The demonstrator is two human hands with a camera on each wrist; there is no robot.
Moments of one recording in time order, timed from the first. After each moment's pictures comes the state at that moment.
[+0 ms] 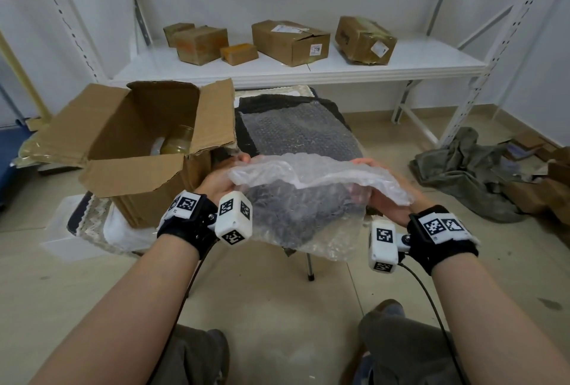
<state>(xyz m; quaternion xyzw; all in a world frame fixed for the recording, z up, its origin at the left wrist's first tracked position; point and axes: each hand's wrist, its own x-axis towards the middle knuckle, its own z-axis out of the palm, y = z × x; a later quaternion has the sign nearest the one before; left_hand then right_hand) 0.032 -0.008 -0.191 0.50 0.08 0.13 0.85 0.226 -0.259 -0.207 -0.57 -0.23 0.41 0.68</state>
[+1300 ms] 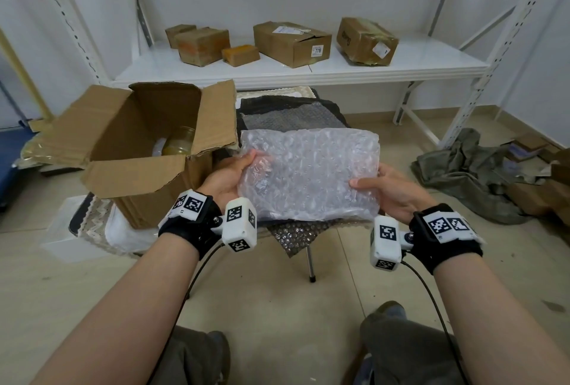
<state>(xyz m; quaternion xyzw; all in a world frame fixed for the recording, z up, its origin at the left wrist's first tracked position) 0.045 -0.011 -0.180 0.53 0.32 0.12 0.77 0.214 -0.254 -0.184 -0.63 -0.15 0.40 0.65</state>
